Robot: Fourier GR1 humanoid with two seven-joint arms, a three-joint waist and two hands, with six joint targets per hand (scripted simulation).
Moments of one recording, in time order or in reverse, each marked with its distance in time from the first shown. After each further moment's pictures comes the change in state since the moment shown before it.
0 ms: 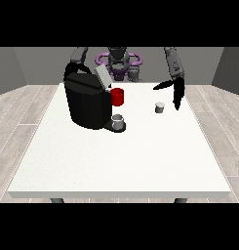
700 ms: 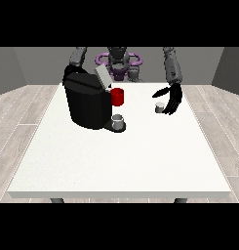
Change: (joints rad) left arm -0.081 -0.004 -0.070 0.179 -0.179 0.106 -0.033; right arm -0.058 -0.019 -0.015 0.064 0.029 -0.015 0.036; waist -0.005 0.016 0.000
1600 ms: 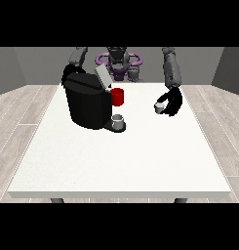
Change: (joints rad) left arm -0.069 0.021 -0.019 0.146 -0.168 0.214 -0.130; right arm -0.004 0.014 0.003 -0.035 -0.017 0.006 0.019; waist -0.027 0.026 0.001
